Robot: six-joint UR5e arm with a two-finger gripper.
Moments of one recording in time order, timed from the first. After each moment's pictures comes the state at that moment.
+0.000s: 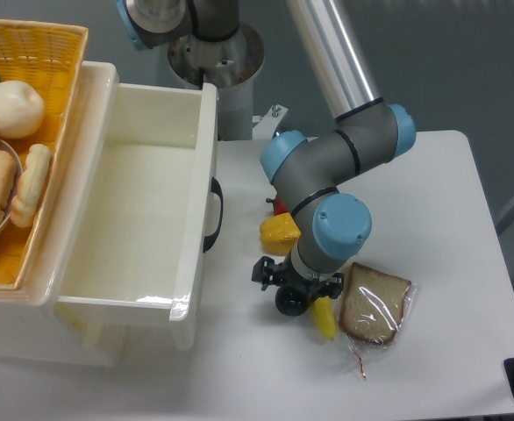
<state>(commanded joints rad) 2.50 -2.15 -1.52 -1.17 1.43 0.66</state>
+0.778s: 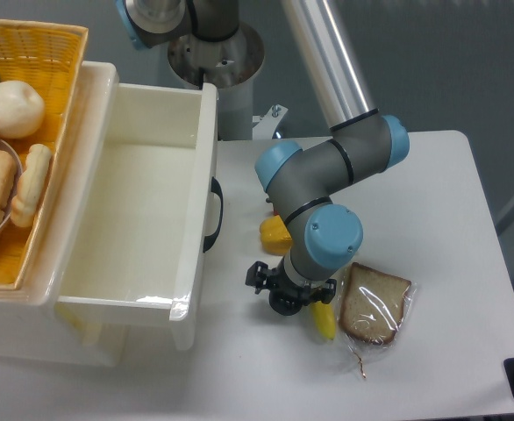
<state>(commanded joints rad) 2.48 -2.17 -1.52 -1.16 1.43 0.67</state>
